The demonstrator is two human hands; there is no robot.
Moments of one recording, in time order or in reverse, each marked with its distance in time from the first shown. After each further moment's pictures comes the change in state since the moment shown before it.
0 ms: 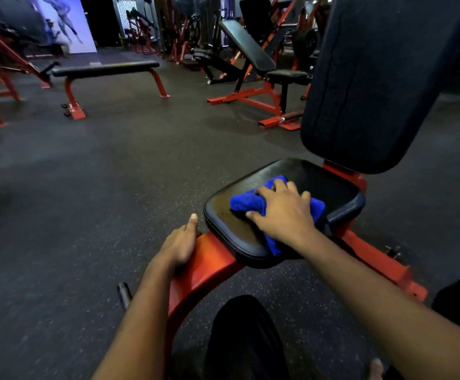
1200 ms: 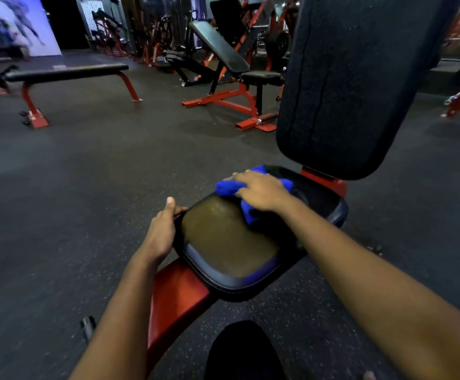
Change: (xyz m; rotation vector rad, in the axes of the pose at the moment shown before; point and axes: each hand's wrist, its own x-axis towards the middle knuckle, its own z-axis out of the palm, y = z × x) left_hand 0.050 0.063 0.007 -0.448 0.032 0.243; right_hand 0.130 0.061 0.042 0.241 -0.165 -0.140
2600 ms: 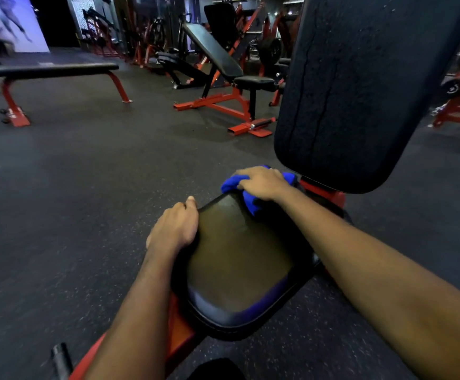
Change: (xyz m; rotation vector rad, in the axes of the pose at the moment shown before) left_hand 0.038 0.042 0.043 0.648 0.034 -0.141; right_hand 0.062 0.035 -0.015 -0.064 -0.024 0.127
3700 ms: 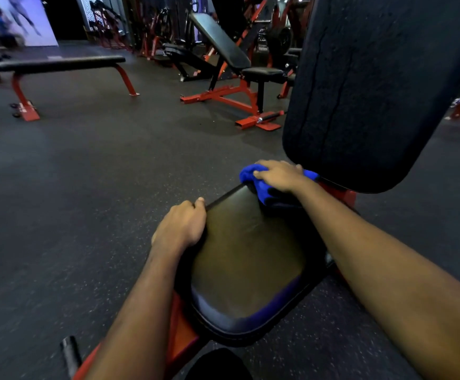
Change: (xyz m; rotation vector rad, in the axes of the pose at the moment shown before) left_hand 0.003 0.005 0.000 0.043 -0.015 -0.002; right_hand 0.010 0.023 -0.009 -0.038 -0.062 0.101
